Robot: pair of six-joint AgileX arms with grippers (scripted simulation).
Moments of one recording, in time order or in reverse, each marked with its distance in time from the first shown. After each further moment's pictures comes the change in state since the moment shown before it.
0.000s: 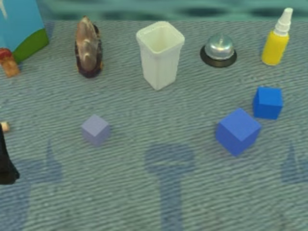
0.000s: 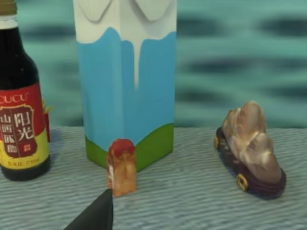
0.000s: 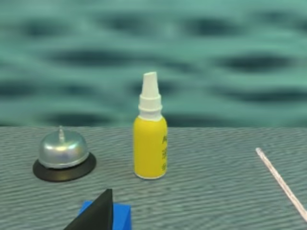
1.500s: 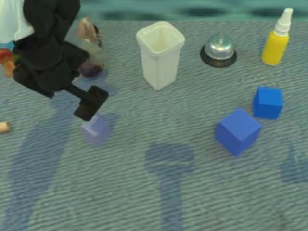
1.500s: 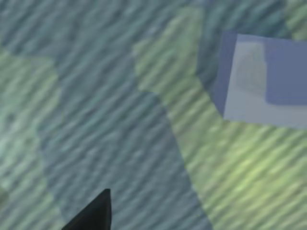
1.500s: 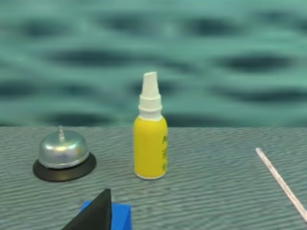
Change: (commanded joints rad) left arm -0.324 1.841 1.430 -1.000 0.002 0.273; right arm 0.000 0.000 0.000 0.000 0.000 0.000
